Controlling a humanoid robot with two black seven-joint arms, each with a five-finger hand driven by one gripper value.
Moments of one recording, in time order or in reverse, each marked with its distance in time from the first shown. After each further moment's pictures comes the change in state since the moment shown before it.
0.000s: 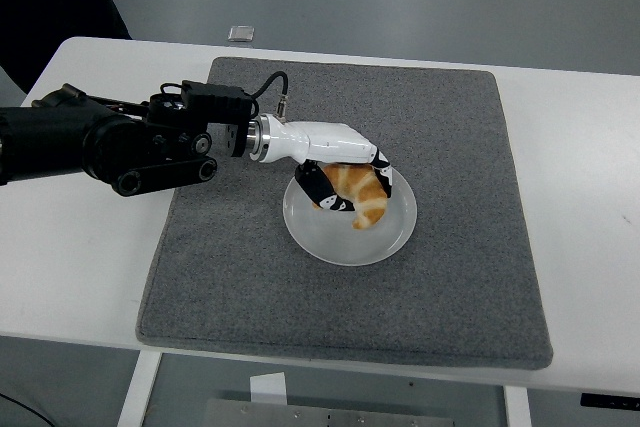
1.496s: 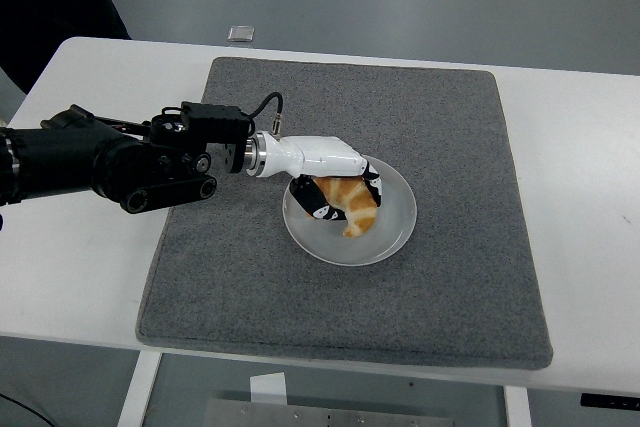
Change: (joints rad) left arm 0.050 -0.035 0.018 0.064 0.017 0.056 0.005; right arm 0.000 0.000 0.000 0.000 0.000 0.000 0.000
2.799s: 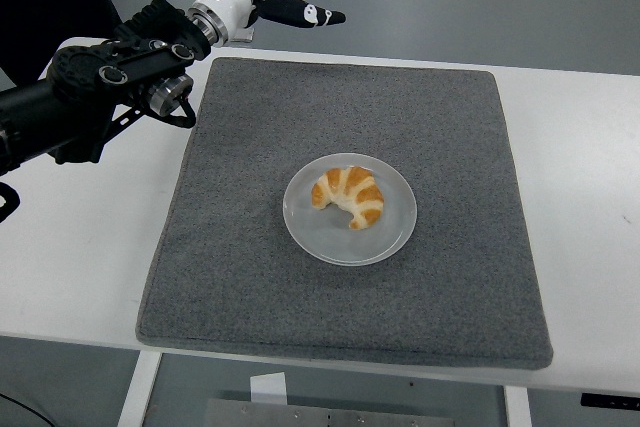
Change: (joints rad) left arm -0.005 0.003 -0.325 0.300 -0.975 -0.074 0.013; right arm 0.000 0.000 0.000 0.000 0.000 -0.001 0.000
